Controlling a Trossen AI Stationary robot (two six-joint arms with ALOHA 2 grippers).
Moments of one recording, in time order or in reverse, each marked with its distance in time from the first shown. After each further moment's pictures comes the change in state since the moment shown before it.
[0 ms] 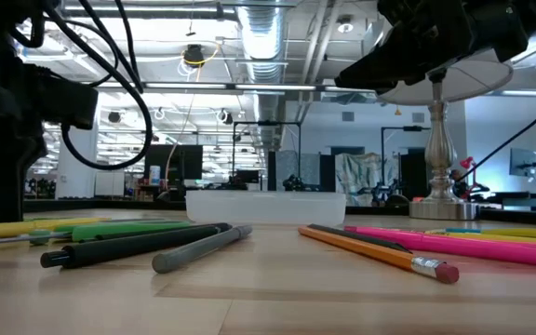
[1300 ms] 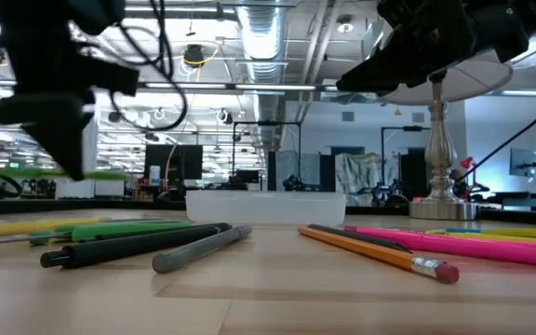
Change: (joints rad) left arm 0.143 0.011 0.257 -0.406 -0.249 0.259; right arm 0.000 0.000 0.000 -0.019 0.000 0.000
